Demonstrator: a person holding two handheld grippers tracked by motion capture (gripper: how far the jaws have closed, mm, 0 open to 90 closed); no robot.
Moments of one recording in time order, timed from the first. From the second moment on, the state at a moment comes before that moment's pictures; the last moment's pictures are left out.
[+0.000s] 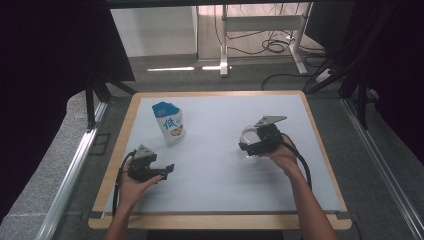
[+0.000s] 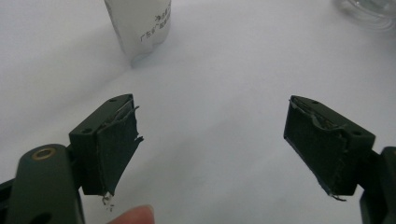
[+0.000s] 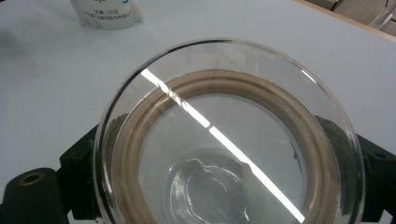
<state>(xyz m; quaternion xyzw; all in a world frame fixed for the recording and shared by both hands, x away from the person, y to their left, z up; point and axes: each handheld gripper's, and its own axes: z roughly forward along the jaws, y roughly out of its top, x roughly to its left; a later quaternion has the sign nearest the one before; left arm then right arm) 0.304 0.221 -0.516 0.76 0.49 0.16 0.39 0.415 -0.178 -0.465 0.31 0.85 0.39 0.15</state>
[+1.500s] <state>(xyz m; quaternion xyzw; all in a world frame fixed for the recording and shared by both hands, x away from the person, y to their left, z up) 0.301 0.212 -0.516 0.77 0.47 0.17 0.40 0.358 -0.254 -0.443 0.36 0.73 0.54 0.21</state>
